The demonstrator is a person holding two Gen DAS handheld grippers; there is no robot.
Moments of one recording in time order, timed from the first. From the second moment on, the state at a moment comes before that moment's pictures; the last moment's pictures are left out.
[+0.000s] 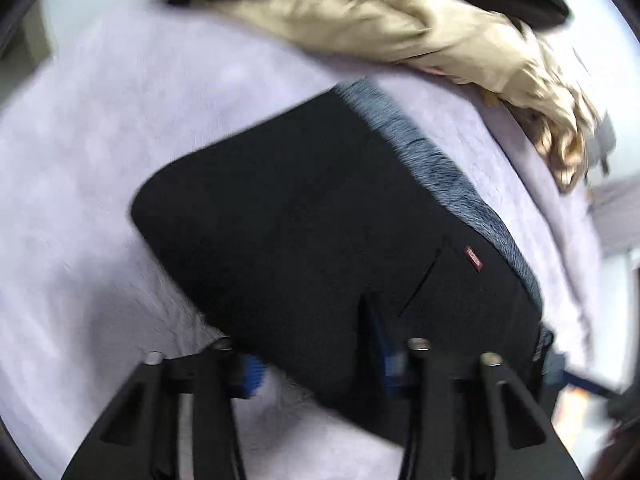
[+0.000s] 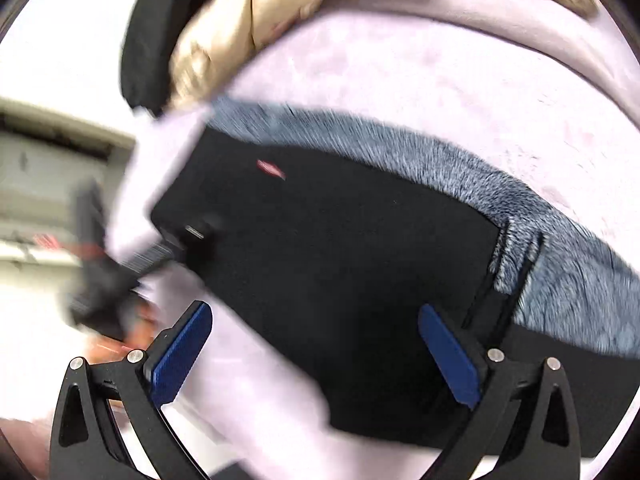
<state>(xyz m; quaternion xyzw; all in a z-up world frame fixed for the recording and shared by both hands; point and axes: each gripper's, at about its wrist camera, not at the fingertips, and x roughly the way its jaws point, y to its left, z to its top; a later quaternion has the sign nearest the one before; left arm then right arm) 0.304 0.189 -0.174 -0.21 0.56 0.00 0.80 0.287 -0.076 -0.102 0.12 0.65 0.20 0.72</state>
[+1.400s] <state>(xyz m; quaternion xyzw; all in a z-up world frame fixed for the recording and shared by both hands) 0.234 -0.002 -0.014 0.17 0.37 -0.12 0.91 0.338 -0.073 -0.015 0.20 0.65 0.30 0.67</state>
